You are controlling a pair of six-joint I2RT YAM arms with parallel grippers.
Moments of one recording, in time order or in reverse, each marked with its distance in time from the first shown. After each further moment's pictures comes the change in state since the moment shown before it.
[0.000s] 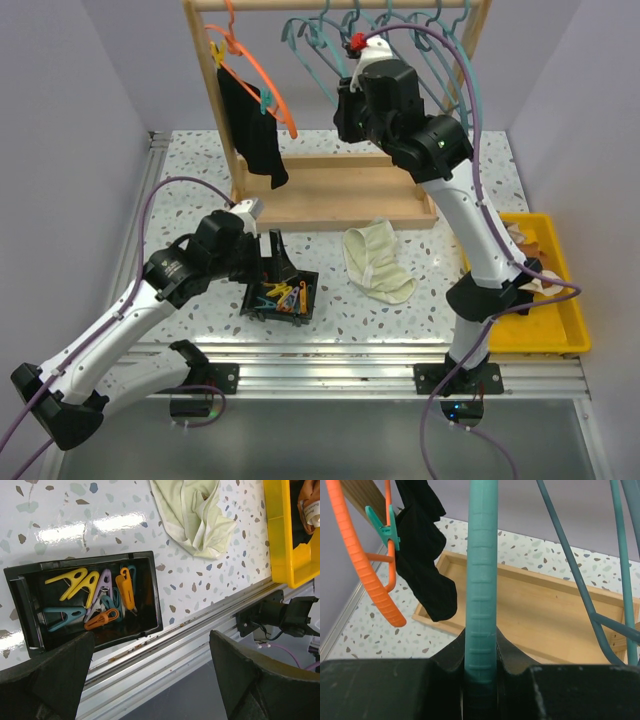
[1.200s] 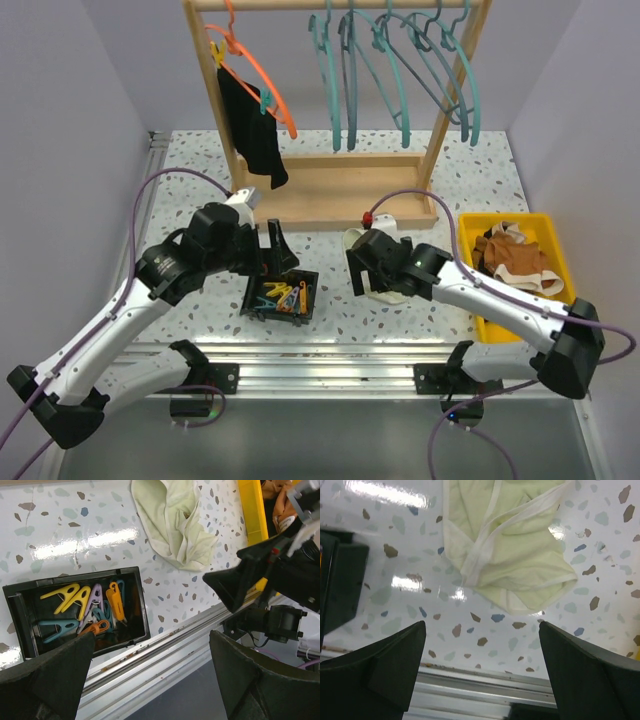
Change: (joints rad) left arm 0.000 0.007 0.082 0.000 -0.004 0.001; right arm 0.217 -0.644 -1.501 0.132 0.117 0.351
